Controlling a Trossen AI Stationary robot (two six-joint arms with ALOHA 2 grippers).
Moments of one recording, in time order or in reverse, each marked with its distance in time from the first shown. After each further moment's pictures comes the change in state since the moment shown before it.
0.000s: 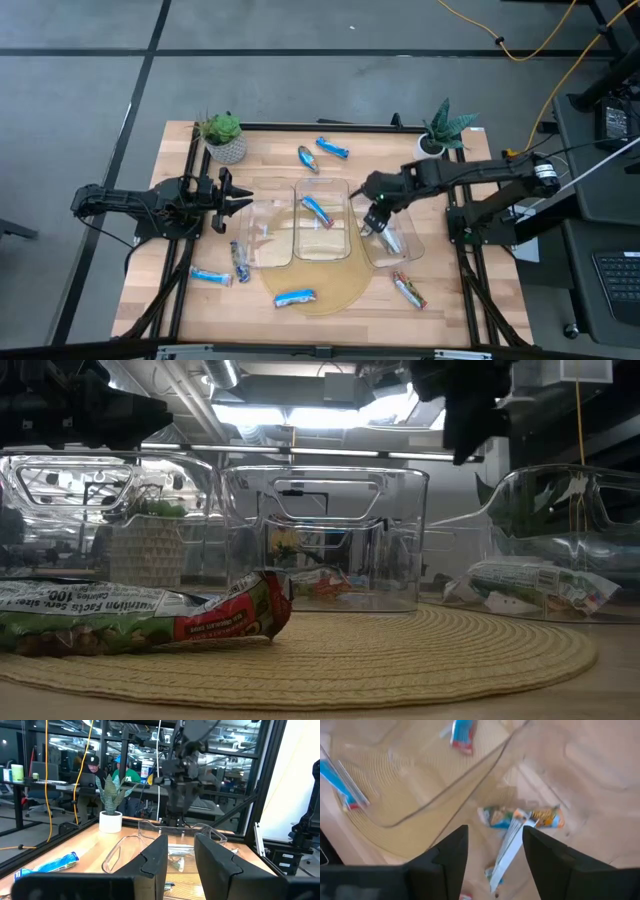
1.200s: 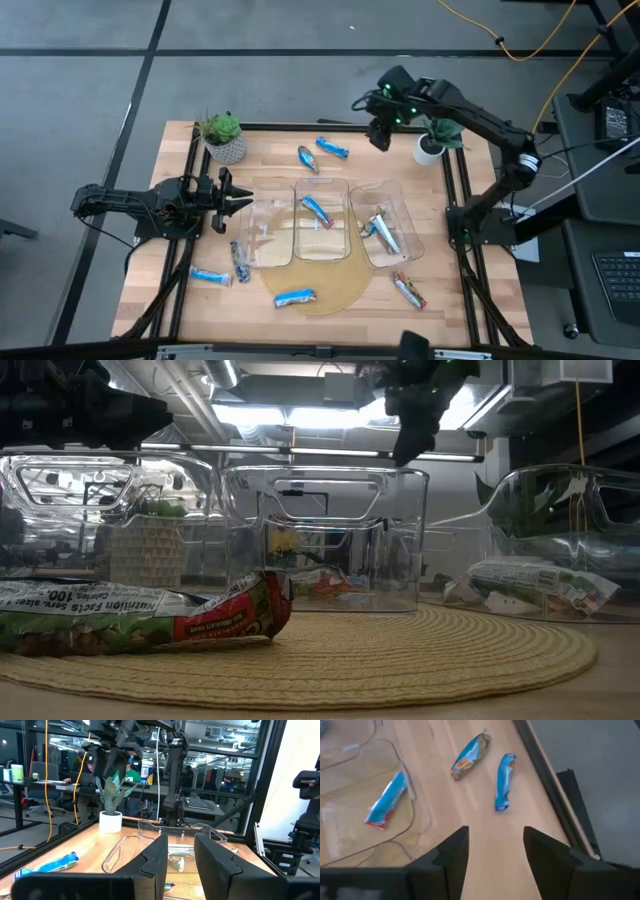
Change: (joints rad) left arm 0.000 0.000 0.000 0.000 0.000 0.000; right arm -0.682 0.169 0.342 0.016 -0.238 -0.923
